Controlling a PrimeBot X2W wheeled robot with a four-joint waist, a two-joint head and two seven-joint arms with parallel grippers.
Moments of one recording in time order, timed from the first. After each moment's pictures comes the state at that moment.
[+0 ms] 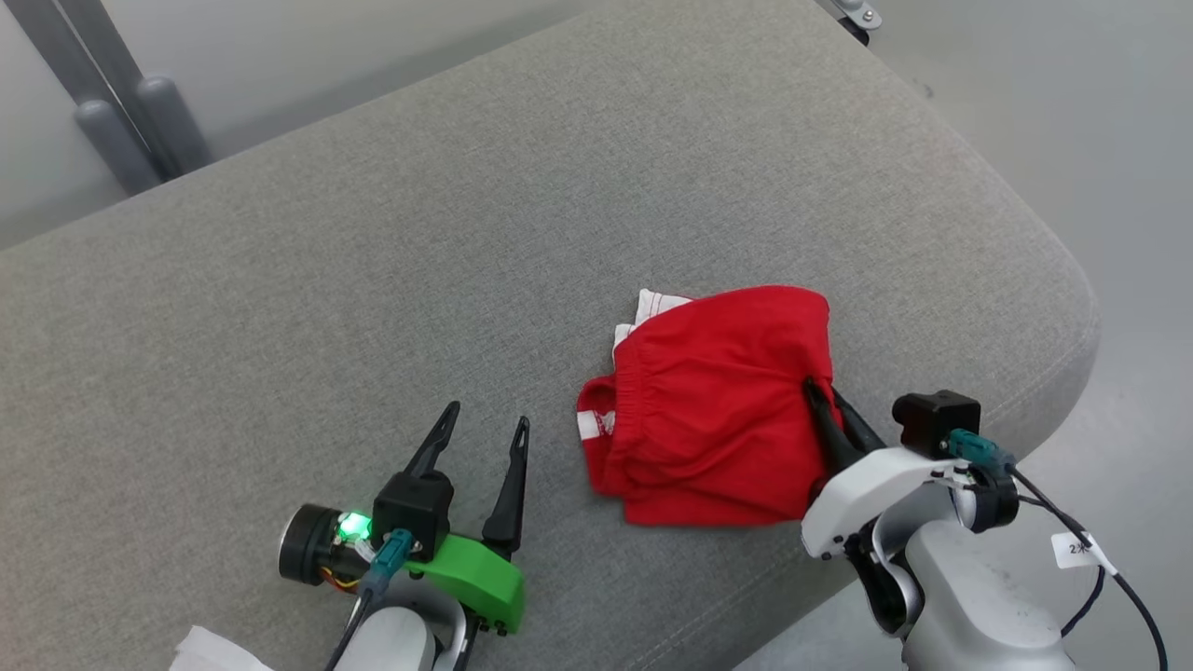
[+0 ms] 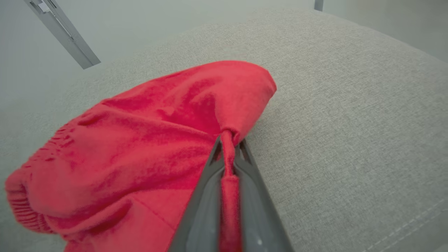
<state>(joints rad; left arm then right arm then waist) -0.22 0.05 -0.38 0.42 -0.16 0.00 -0.26 -0.39 -0.05 0.24 0.70 0.37 0.13 -0.26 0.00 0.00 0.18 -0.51</state>
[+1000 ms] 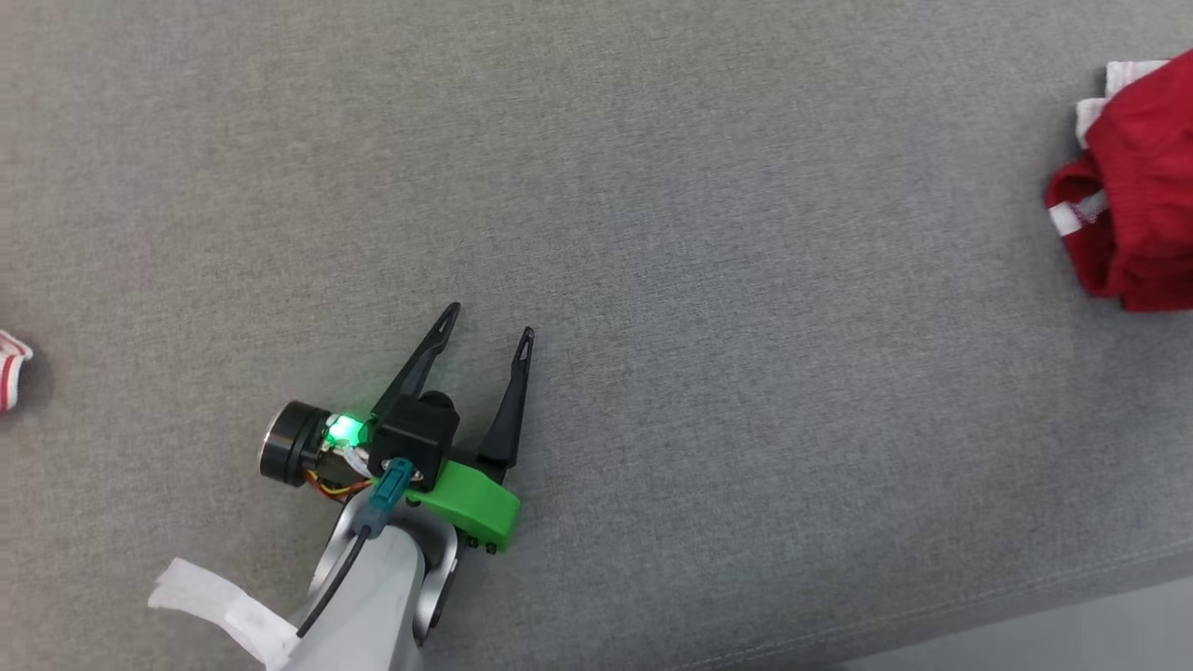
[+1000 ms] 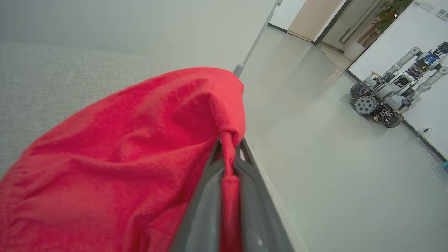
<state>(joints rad) -0.35 0.05 -0.36 0.38 -0.04 -0.04 -0.26 -0.85 -0.38 -0.52 0.95 -0.35 0.13 -0.25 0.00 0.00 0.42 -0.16</state>
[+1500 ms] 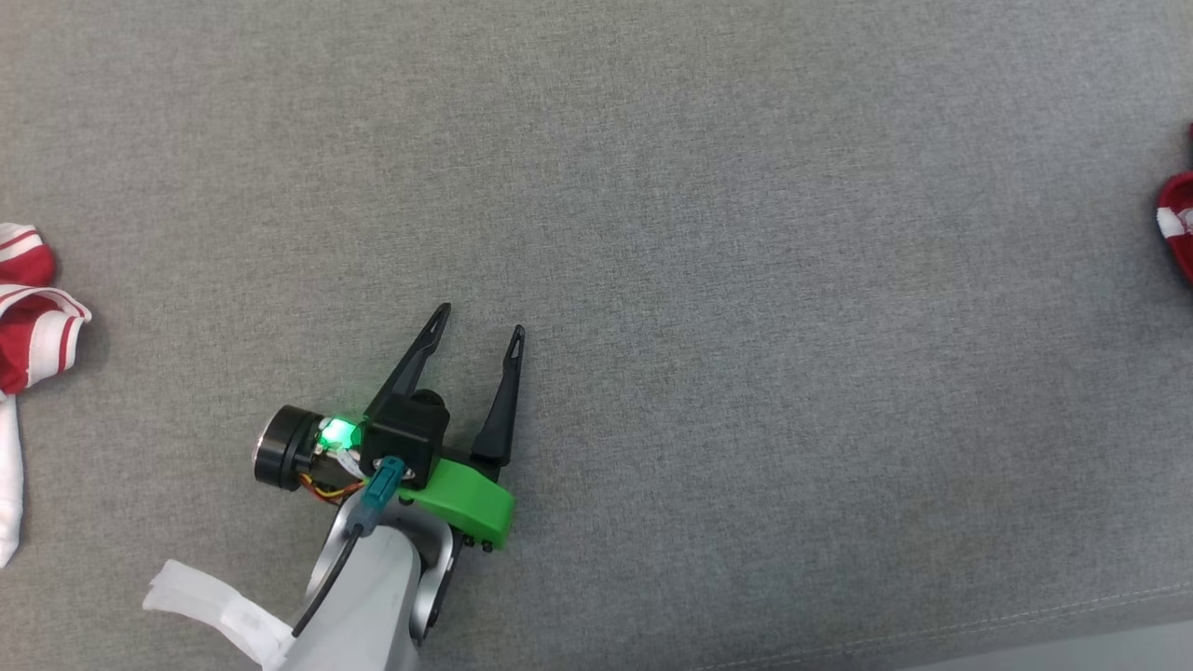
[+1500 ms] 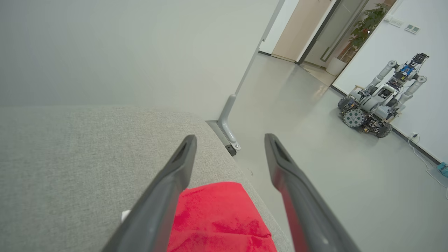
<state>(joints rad) -0.34 0.05 -0.35 0.38 -0.06 -0.03 -0.26 -0.94 -0.33 -0.78 0.87 -0.55 0.13 -0.26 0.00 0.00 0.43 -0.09</state>
